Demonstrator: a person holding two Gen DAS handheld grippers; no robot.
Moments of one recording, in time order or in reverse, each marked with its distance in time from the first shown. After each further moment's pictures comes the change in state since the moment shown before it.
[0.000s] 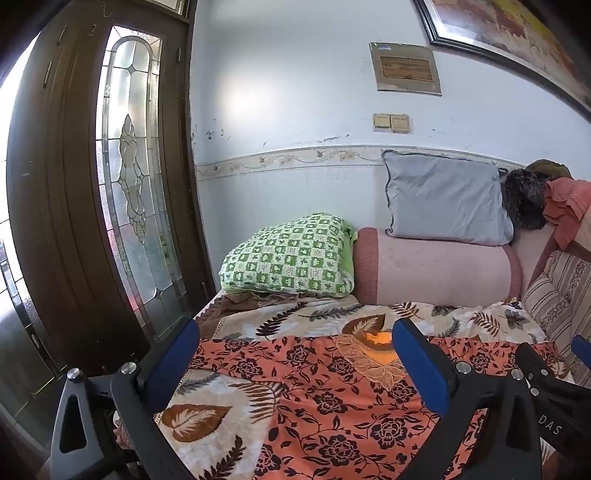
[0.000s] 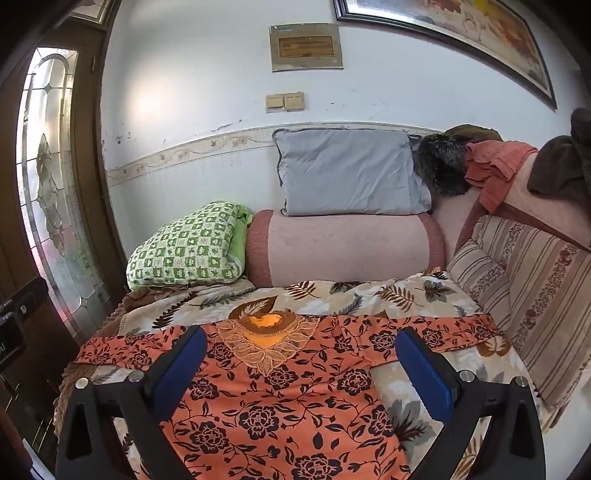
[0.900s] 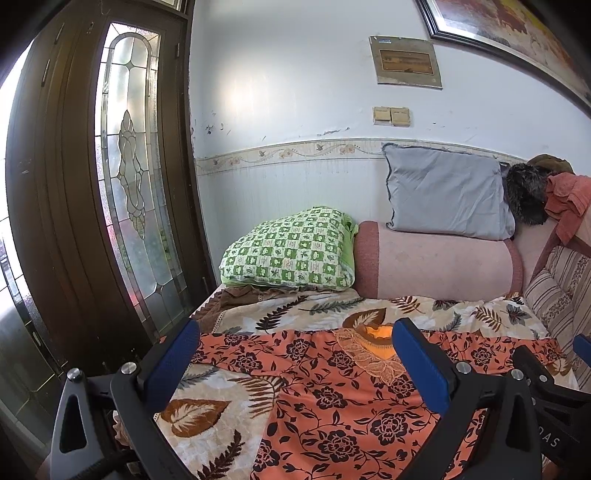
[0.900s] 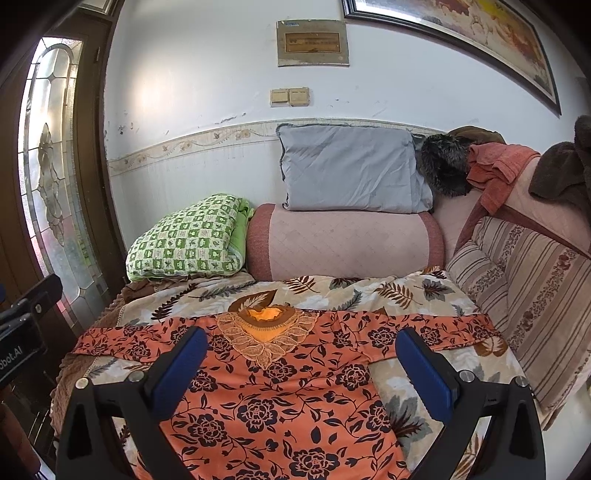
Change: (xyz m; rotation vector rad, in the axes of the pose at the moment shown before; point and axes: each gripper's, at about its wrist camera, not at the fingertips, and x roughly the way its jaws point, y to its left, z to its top) left arm 0.008 -0.003 -0.004 -0.003 0.026 0.010; right arm -0.002 0.007 -0.003 0.003 0.022 0.005
